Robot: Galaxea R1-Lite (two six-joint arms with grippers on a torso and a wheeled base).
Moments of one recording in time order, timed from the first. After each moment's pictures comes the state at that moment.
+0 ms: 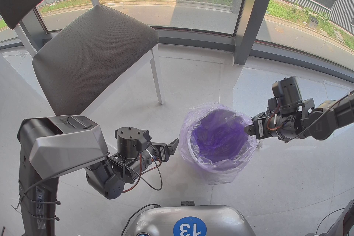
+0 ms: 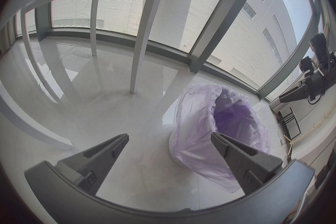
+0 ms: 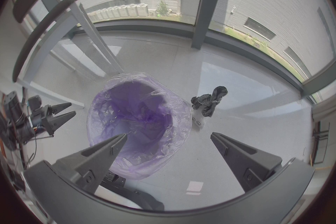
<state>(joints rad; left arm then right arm) -0.53 2.31 -0.78 -1.25 0.07 -0.26 0.44 1.87 -1.05 -0.05 -0.36 0.25</state>
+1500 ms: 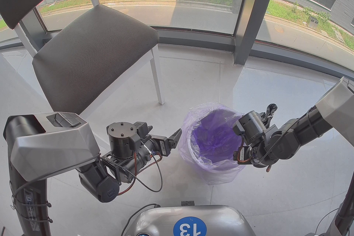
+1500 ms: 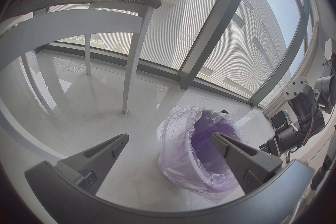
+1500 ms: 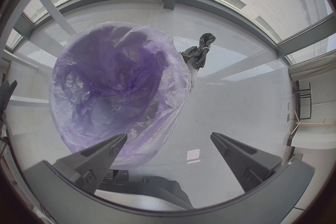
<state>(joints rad) -0.57 2.24 -0.71 -1.35 0.07 -0.22 0.54 2.10 -1.05 0.04 -0.50 0.62</state>
